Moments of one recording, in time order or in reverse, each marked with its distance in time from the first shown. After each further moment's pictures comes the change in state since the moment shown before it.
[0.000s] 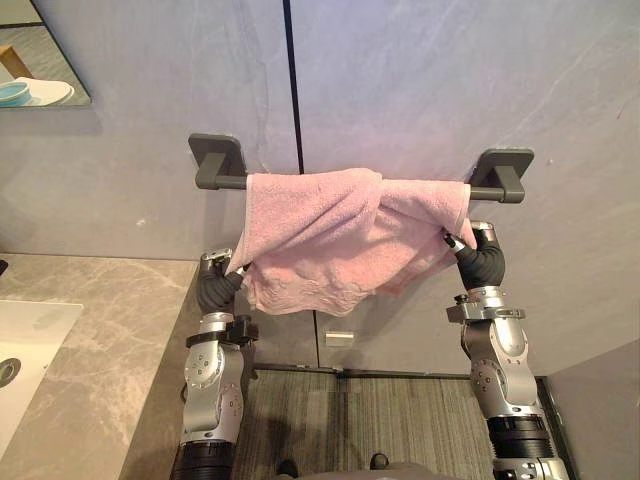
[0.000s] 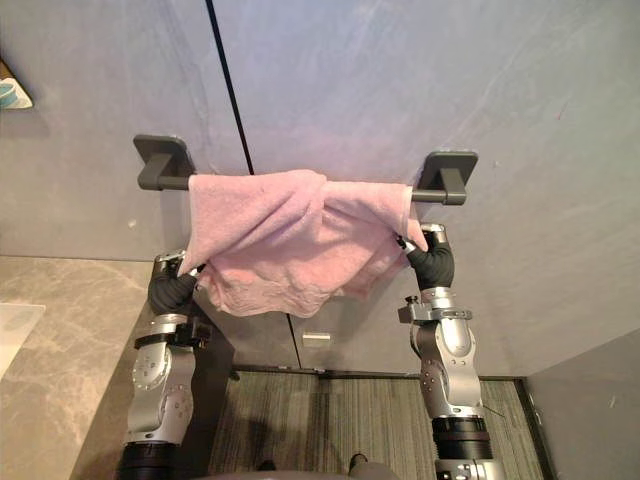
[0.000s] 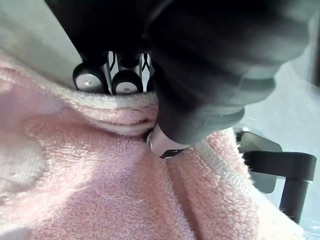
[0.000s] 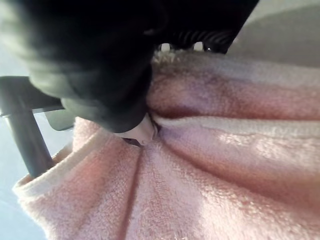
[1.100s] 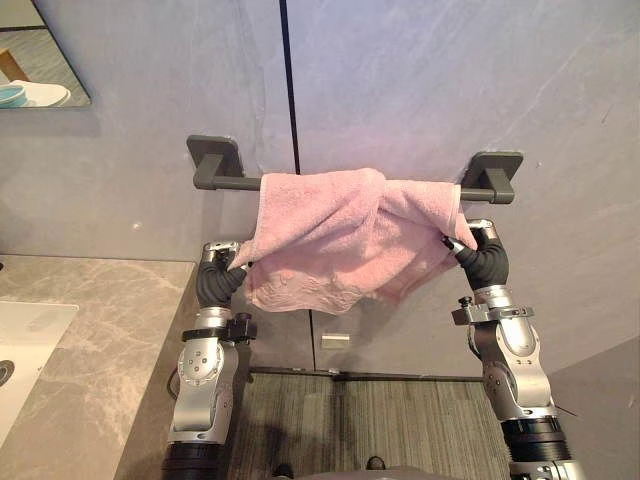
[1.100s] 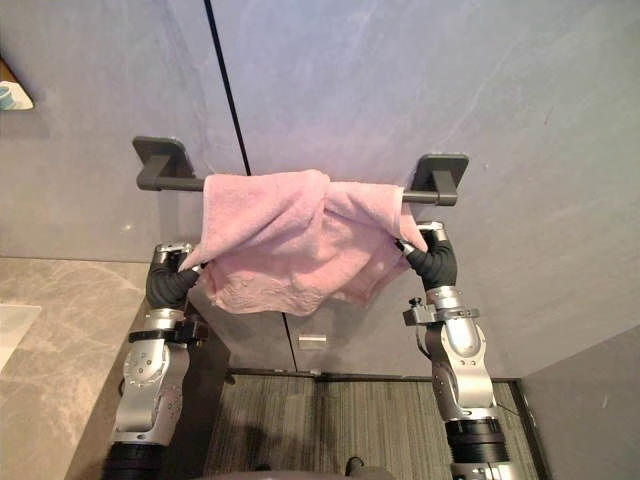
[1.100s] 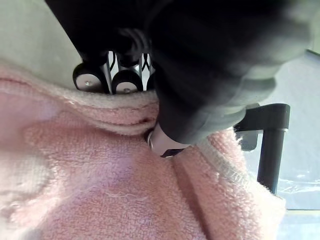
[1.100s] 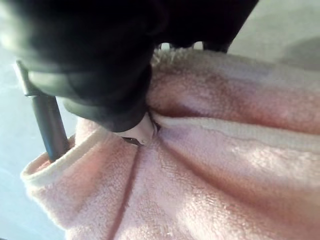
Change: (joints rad) left arm 0.021 0.103 -0.042 -0.097 0.059 -0.001 0.044; right arm 0.032 -0.064 0.040 -0.060 -0.044 -0.002 -0.001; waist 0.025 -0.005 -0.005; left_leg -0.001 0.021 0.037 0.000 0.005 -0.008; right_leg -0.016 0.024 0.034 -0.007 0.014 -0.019
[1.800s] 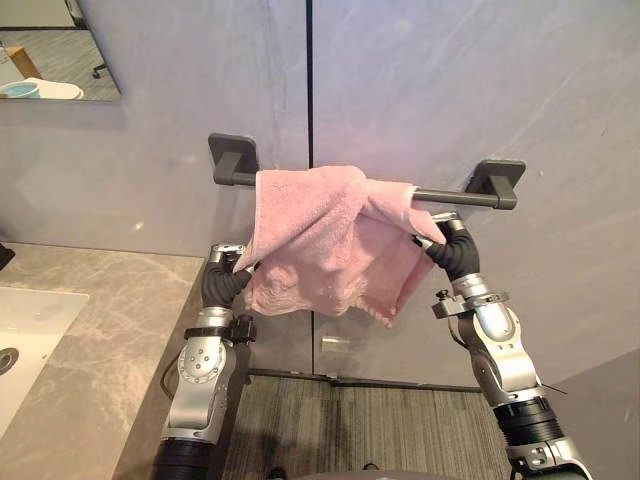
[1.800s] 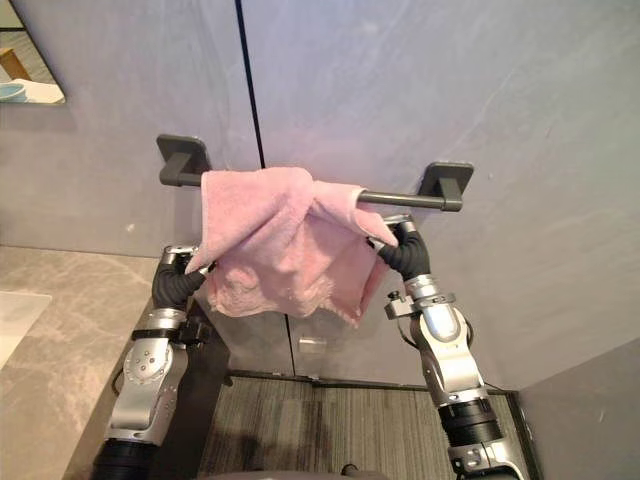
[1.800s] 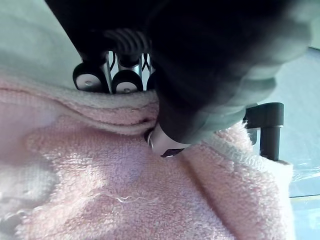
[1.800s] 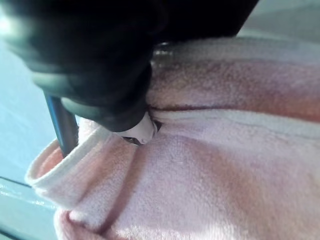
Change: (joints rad) left arm 0.001 0.068 -0.042 0.023 0.100 0.003 0.021; right arm -0.047 -0.073 0.078 0.011 -0.075 0.000 -0.019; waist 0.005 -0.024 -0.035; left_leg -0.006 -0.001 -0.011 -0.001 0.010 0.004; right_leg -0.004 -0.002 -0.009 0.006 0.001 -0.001
